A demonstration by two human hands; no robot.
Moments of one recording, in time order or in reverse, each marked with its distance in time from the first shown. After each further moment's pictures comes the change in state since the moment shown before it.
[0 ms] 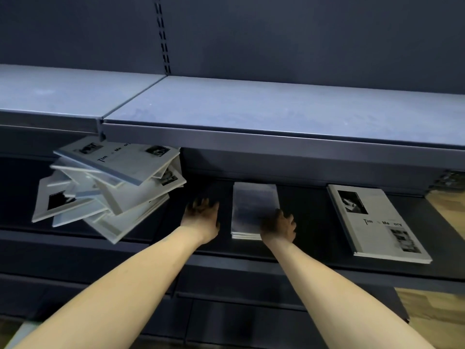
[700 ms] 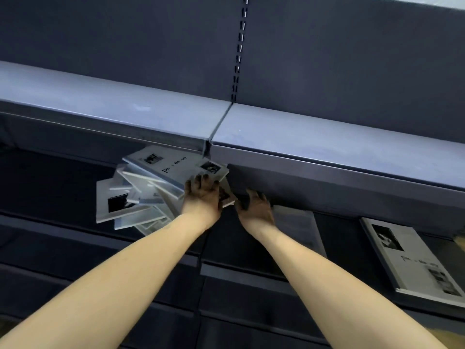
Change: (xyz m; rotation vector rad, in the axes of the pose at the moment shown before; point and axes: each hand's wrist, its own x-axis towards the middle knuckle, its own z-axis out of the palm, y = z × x) left_hand -0.010 -0.147 -0.050 0.005 0.301 -0.103; right_hand -0.087 -0.186 0.030 0.053 0.010 -0.523
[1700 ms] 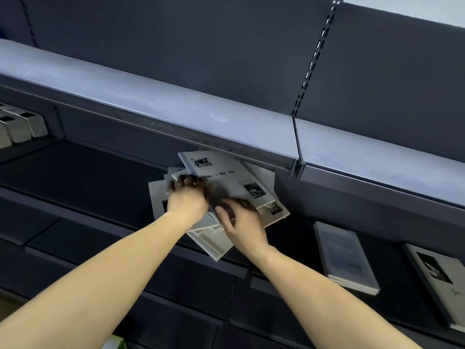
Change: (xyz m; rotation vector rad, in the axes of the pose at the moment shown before) left_hand -0.008 -0.178 0.009 -0.125 0.073 -0.164; right_hand -0.030 -0.125 0.094 -0.026 0.054 -0.509
